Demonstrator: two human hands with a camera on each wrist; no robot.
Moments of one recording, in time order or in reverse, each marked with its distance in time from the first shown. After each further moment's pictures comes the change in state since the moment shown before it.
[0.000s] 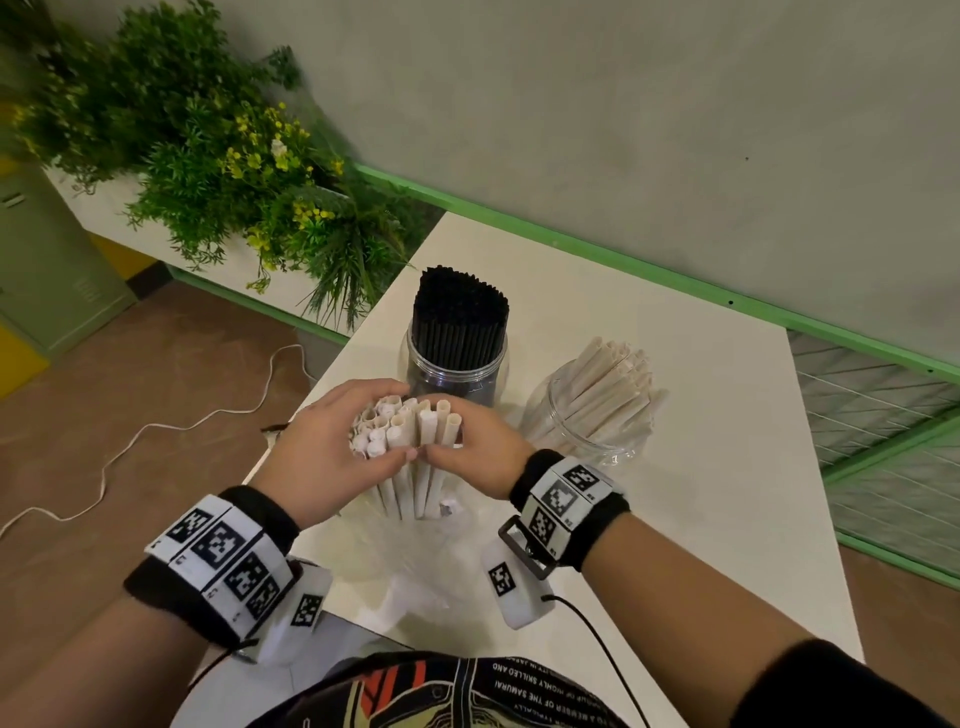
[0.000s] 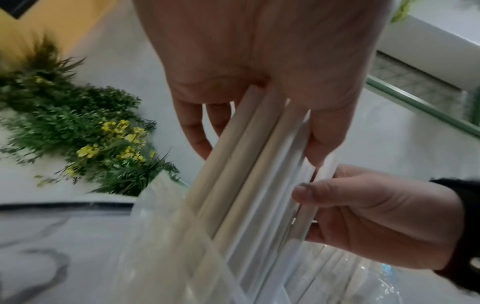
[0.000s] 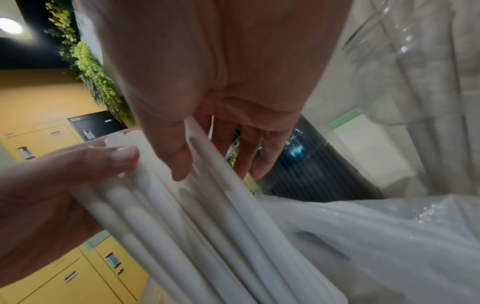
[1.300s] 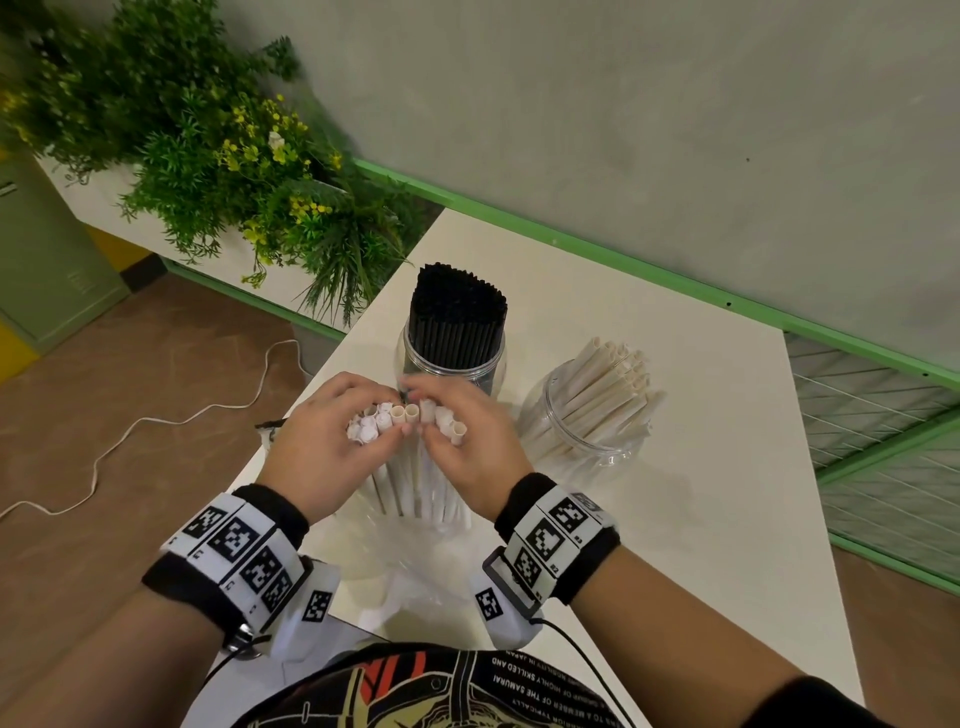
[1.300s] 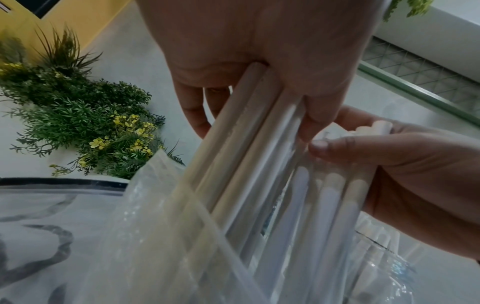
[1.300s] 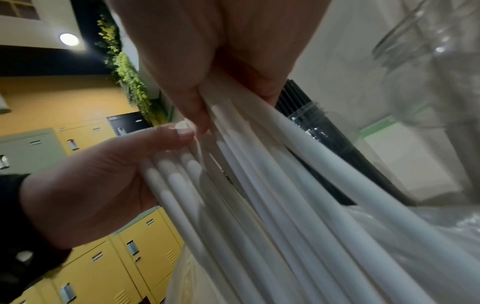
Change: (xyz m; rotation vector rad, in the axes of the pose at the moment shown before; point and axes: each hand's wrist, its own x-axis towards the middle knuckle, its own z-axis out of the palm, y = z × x) left_hand 0.004 -0.007 0.015 -0.022 0.157 0.007; right_hand -0.013 -0.012 0.013 -0.007 0.343 -0.288
